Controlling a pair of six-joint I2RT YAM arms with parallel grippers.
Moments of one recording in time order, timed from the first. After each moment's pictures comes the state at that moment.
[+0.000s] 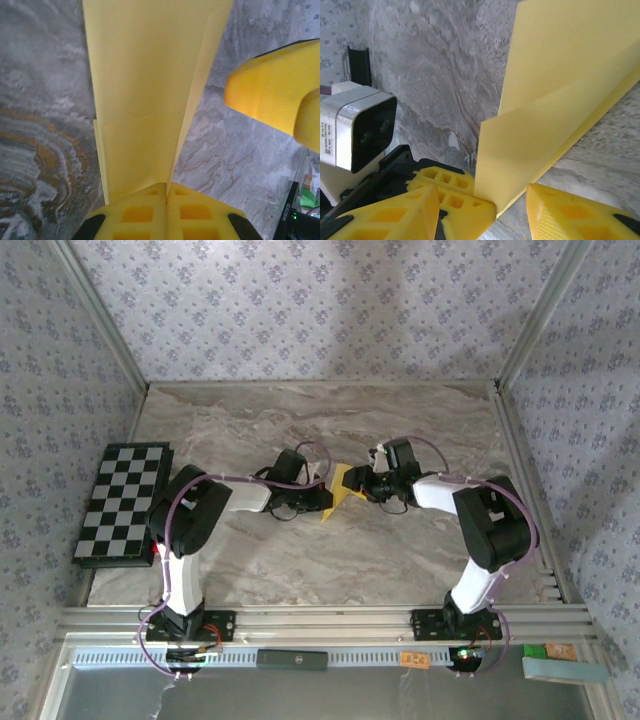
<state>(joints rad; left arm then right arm) -0.64 1.93 0.95 0.15 0.60 -0.70 0.38 1.74 0.83 0.12 -0.62 0.74</state>
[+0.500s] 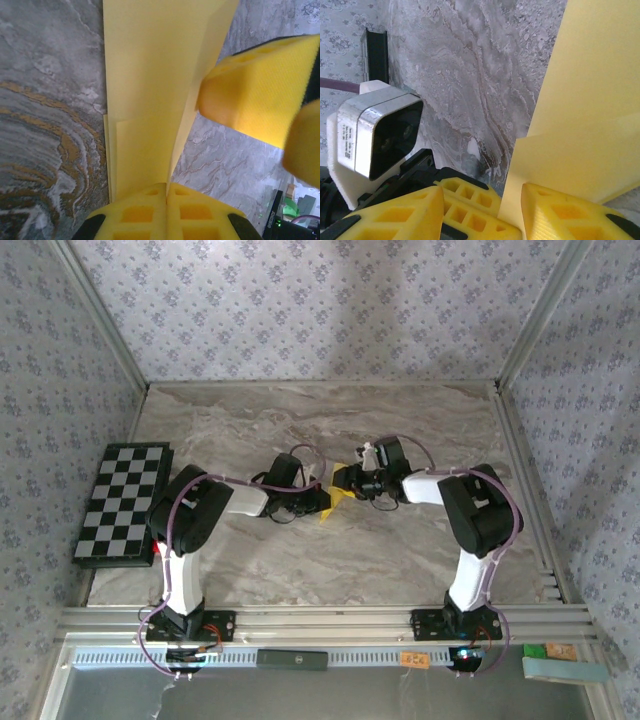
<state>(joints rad) -0.62 1.94 0.90 0.27 0.62 -0.79 0.40 1.85 0.89 0.20 -0.71 0.74</state>
